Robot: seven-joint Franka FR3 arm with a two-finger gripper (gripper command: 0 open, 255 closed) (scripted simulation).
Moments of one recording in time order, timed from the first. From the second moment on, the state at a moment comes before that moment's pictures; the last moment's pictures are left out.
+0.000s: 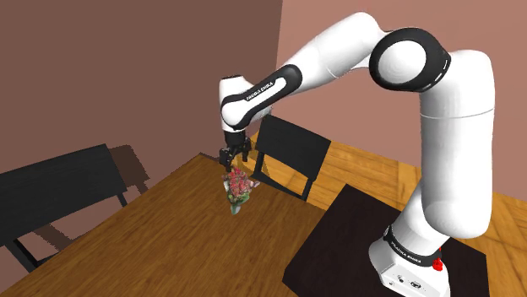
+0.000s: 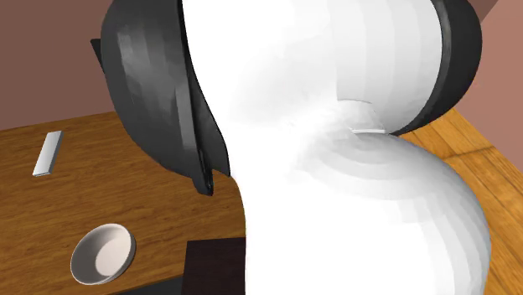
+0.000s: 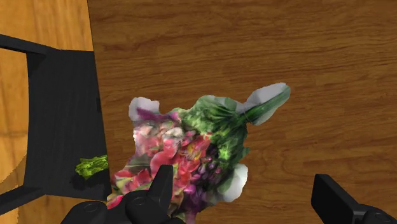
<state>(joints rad) 0.04 0.45 0.13 -1.85 0.02 2.17 0.09</state>
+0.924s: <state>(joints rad) 0.06 0.79 0.12 -1.58 0.02 2.21 0.11</state>
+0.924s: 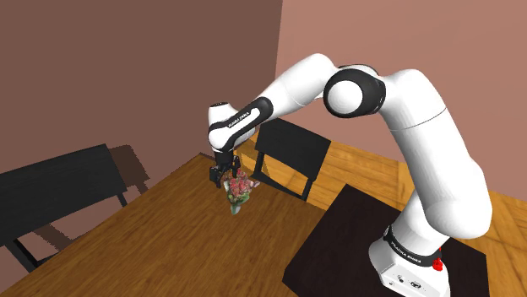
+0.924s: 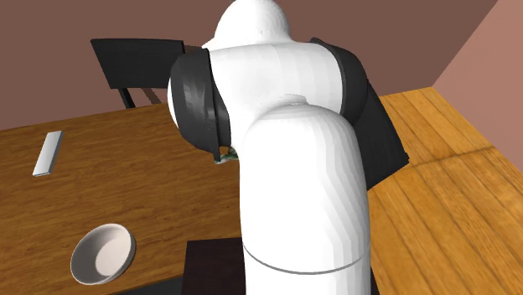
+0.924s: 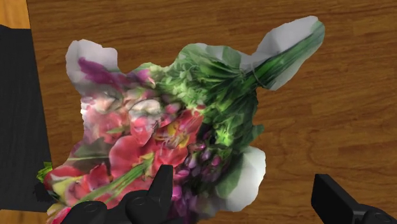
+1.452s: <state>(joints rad) 0.06 0.79 0.12 -1.59 0.02 2.22 0.11</state>
